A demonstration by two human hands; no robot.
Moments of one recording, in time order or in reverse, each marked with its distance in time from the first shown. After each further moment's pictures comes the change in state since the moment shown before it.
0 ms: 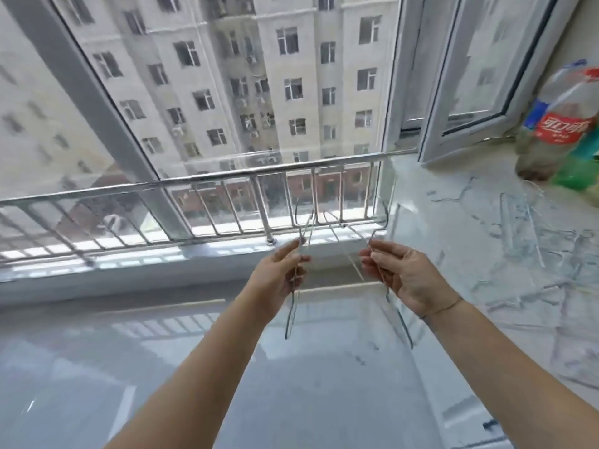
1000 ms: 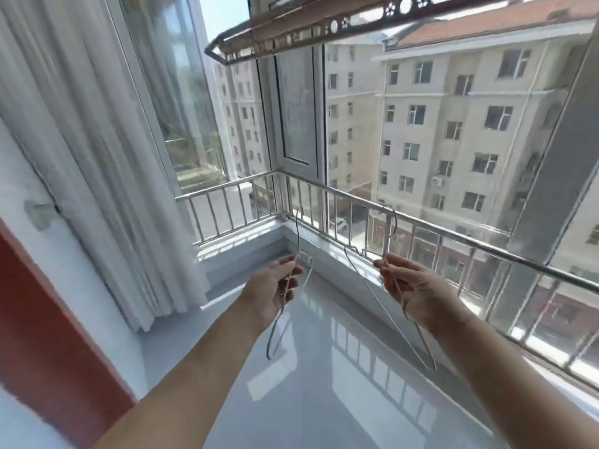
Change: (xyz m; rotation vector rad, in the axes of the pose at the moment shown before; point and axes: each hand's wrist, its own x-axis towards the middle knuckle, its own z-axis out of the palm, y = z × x) left_hand -0.365 0.210 -0.681 -0.306 0.925 0.444; right_hand 0.020 0.330 0.773 -0.047 -0.763 0.423
